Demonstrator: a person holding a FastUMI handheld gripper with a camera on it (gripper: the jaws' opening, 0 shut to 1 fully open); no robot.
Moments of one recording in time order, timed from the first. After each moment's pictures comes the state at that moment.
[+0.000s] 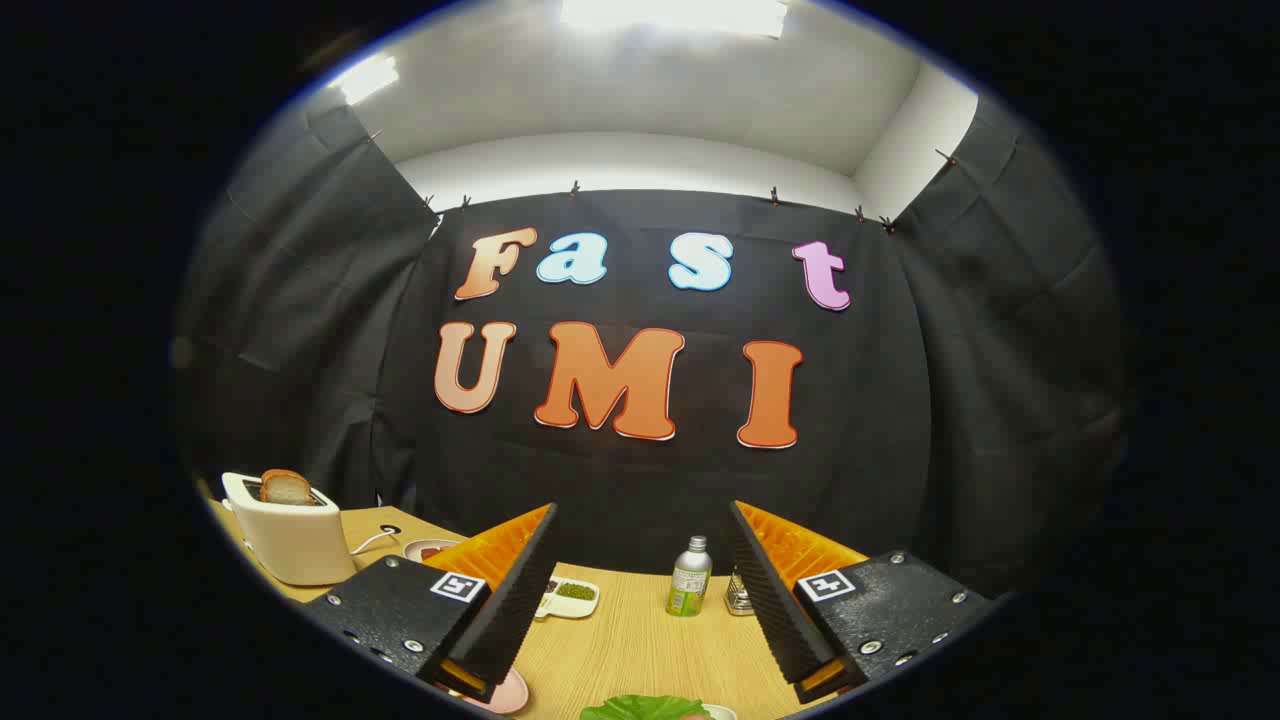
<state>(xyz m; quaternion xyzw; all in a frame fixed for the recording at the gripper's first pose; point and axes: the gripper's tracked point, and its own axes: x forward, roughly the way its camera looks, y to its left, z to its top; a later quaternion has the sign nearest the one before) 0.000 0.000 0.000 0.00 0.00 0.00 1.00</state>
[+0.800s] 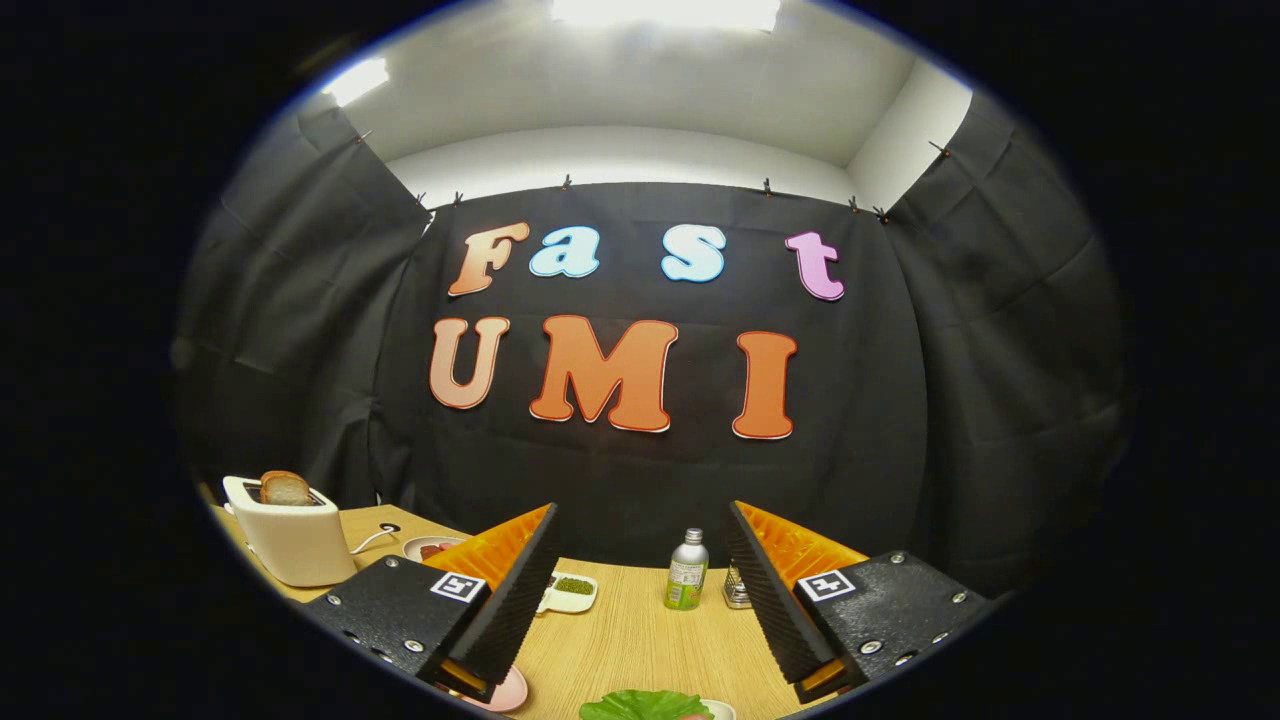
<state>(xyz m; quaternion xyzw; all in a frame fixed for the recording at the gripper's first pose) -0.002 -0.005 -0.005 0.01 0.02 0.00 1.00</state>
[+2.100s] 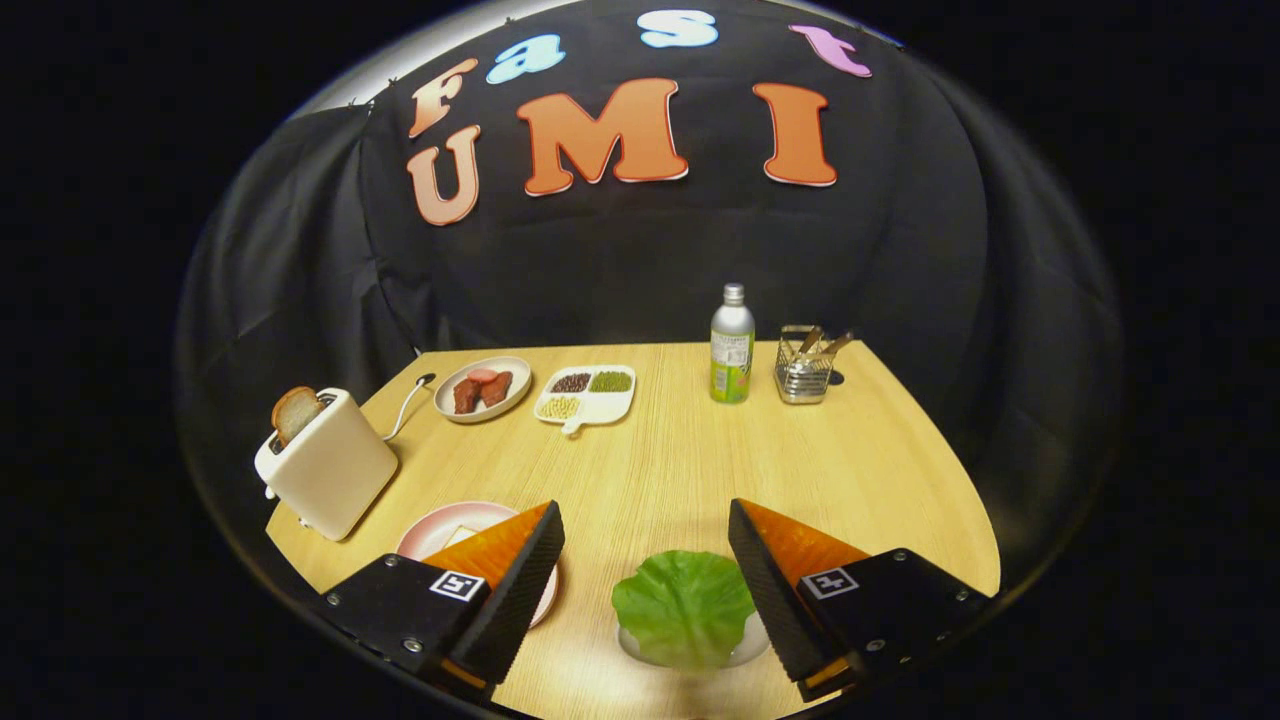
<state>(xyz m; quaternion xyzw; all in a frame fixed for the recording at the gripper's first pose) -0.024 0.008 -0.154 0.08 0.42 0.07 0.90</state>
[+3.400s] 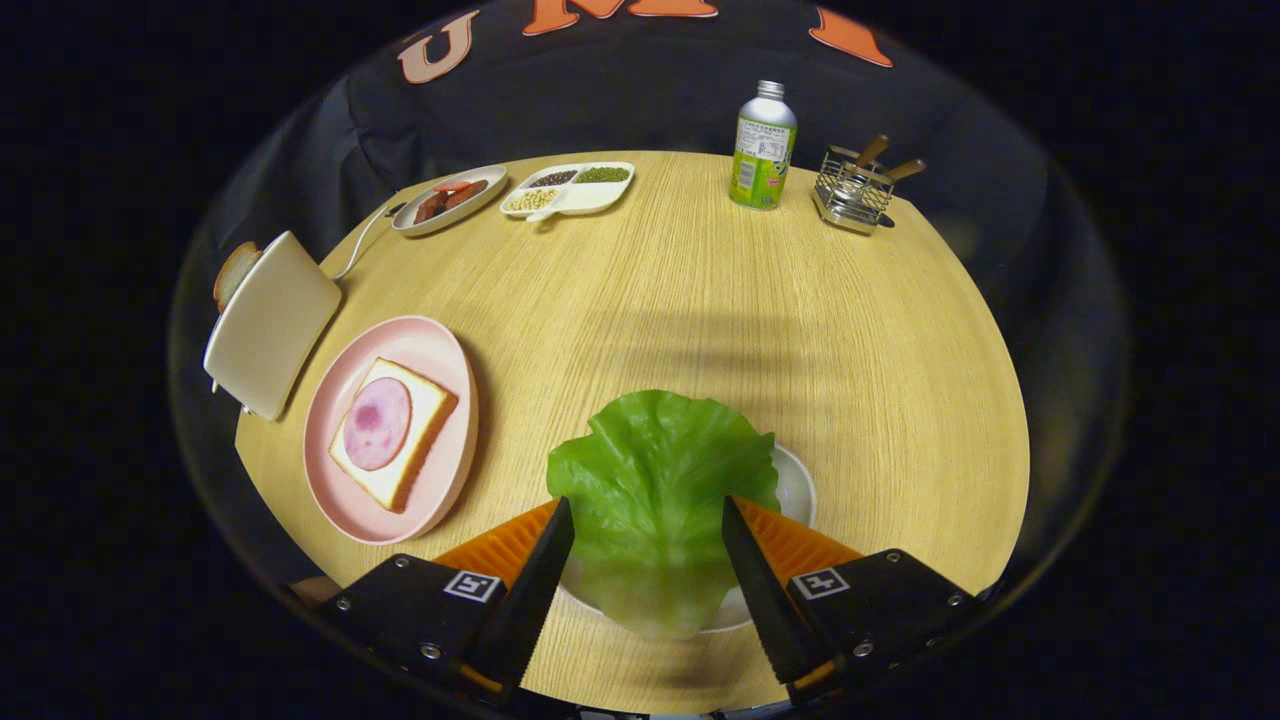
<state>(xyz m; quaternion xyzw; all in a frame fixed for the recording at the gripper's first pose) -0.097 -0.003 -0.288 0.00 0.62 0.10 0.78</state>
